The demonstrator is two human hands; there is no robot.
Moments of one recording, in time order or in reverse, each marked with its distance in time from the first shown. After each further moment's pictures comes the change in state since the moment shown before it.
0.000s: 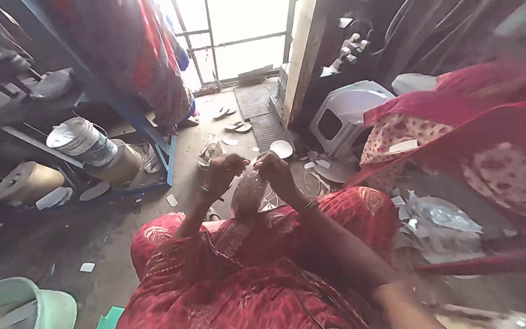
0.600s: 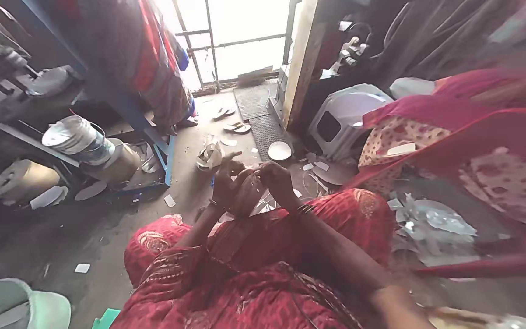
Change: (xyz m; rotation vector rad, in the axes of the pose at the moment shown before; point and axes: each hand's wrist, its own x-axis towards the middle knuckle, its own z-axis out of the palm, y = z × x) left_hand -0.018 -0.003 0.034 -0.087 0.165 -0.165; right_hand -0.018 0.015 0.006 -0.086 0.081 0.027
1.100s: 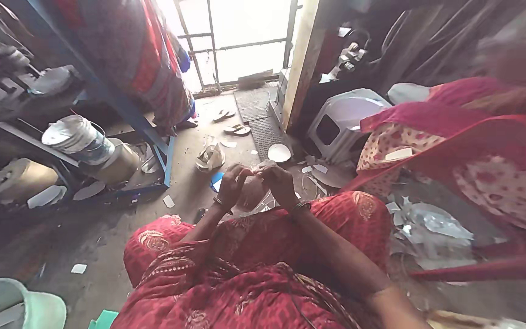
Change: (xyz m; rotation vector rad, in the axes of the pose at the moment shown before) left_hand -0.001 -0.028 0.015 0.065 -0.049 0.113; right_hand -0.004 0.007 -0.005 -0.049 0.009 0.119
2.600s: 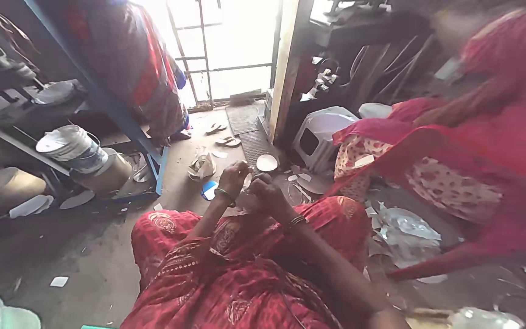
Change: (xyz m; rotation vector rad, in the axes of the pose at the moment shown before) left_hand 0.023 0.062 0.016 0.196 -0.154 -0.075; right_hand -0.033 -0.046 -0.036 -0.435 -0.137 -0.318
